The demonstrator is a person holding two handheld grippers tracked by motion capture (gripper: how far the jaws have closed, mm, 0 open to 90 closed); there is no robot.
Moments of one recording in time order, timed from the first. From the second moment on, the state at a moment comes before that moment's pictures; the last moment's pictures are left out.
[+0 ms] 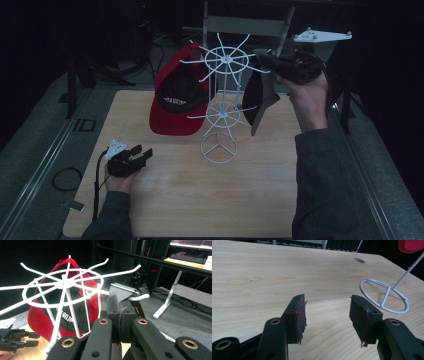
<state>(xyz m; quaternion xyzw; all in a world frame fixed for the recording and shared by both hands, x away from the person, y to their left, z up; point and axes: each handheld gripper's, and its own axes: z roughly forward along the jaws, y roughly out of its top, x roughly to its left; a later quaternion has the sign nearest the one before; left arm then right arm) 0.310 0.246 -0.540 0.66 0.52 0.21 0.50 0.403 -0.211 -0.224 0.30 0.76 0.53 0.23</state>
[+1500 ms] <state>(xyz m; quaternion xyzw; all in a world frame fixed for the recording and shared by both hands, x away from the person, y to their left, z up) 0.310 0.246 -0.540 0.66 0.52 0.21 0.50 0.394 -0.236 -0.249 0.32 0.75 0.51 0.26</state>
